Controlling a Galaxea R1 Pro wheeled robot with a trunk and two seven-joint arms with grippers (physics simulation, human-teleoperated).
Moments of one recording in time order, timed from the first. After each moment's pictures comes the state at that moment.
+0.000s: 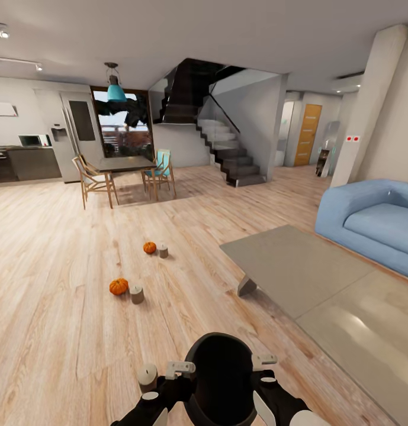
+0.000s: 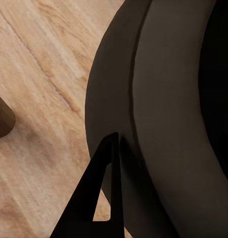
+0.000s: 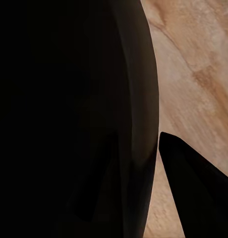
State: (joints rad) left arm -0.41 -0.14 -0.37 -0.48 0.30 0.08 0.06; right arm -0.57 0.14 0.05 -0.22 0.01 0.08 -0.18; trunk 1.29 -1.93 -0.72
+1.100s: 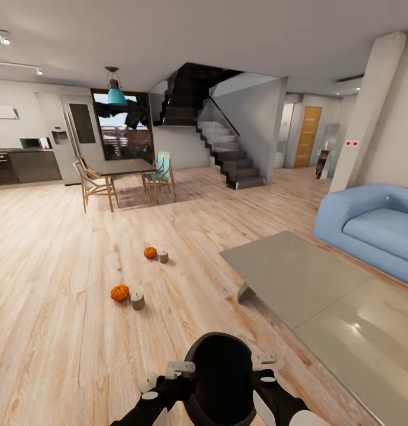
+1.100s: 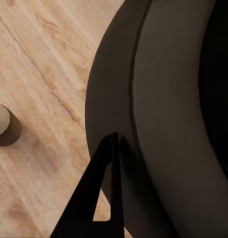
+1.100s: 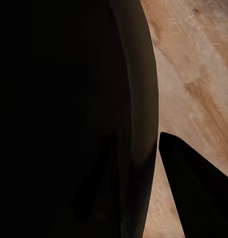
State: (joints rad) left arm -0.41 -0.14 -0.37 -0.48 0.30 0.08 0.06; right arm -0.57 0.14 0.05 -0.22 0.01 0.08 -0.18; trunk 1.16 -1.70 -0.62
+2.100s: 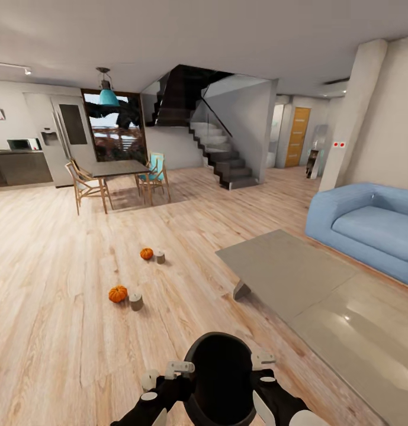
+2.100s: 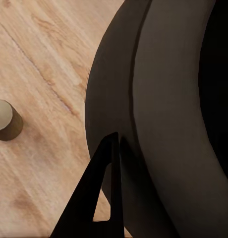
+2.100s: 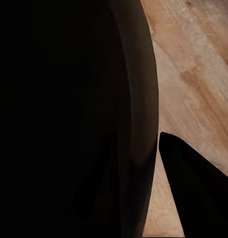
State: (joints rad) left arm -0.42 -0.14 -0.36 -0.48 0.30 0.07 0.05; right arm -0.57 0.14 0.05 -0.22 0.02 0.08 -0.18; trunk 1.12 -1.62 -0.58
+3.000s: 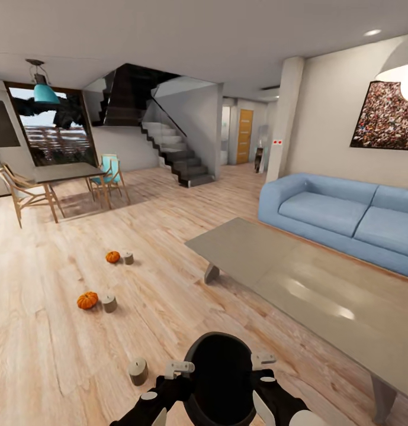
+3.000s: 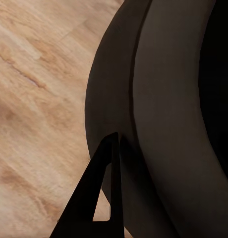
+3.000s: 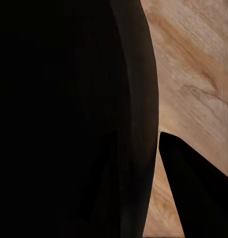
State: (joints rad) left arm -0.41 -0.14 -0.36 -0.48 0.29 0.07 0.05; right arm -0.57 0.14 0.05 -0.22 0.02 0.08 -0.18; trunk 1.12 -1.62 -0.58
